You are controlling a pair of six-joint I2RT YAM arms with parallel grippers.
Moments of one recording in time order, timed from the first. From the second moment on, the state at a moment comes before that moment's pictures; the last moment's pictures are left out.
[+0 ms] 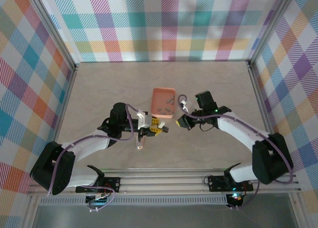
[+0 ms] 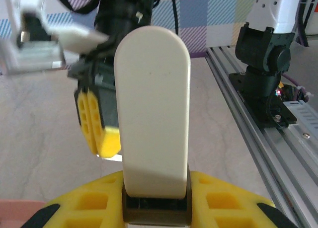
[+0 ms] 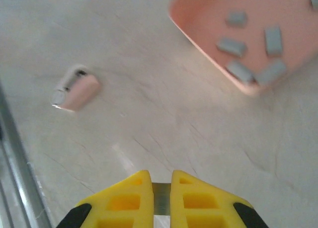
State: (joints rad) left arm -0.54 1.28 0.55 0.40 0.97 0.41; right arm 0.46 1.41 0.87 -0.45 -0.54 -0.07
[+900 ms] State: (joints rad) left arm -0.56 1.31 0.56 0.33 0.96 0.45; right arm 0.44 1.75 1.04 -0.76 -0.20 0.31
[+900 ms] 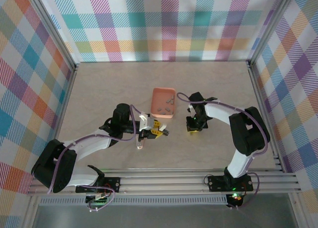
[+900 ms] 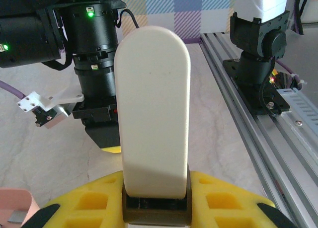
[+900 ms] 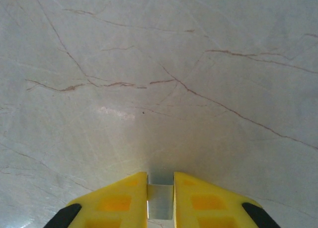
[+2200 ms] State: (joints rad) left arm -0.56 1.42 0.61 0.31 0.97 0.47; right arm 0.61 1.11 0.70 -0.13 -0.80 -0.27
